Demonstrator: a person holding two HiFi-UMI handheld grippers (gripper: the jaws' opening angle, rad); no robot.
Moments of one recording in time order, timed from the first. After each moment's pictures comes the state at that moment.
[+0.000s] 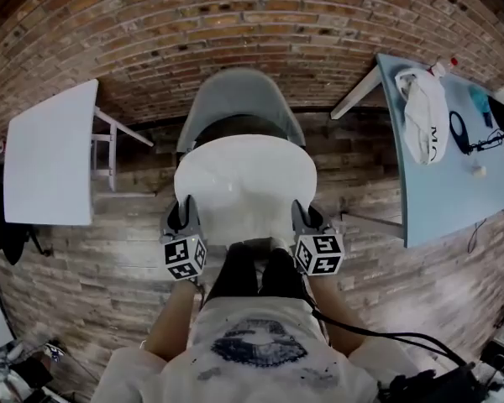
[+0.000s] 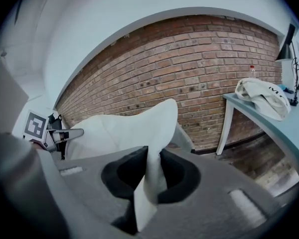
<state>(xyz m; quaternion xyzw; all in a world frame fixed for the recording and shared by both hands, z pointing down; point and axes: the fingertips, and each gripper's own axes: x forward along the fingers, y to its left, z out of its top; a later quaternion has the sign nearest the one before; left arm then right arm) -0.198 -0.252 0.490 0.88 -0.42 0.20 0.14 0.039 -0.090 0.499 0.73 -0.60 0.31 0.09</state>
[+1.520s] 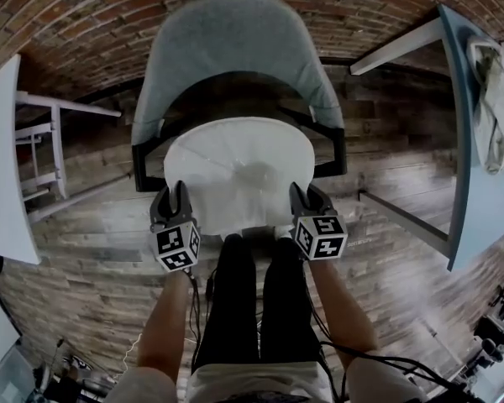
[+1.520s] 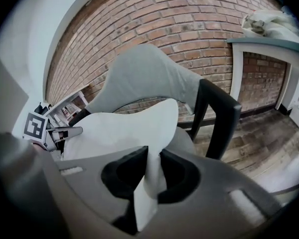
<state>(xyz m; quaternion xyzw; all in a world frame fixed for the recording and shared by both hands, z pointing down) -0.172 -0.326 0.803 0.85 -0.40 0.29 0.17 0.066 -0.160 0.811 0.70 -0.57 0.41 0.14</state>
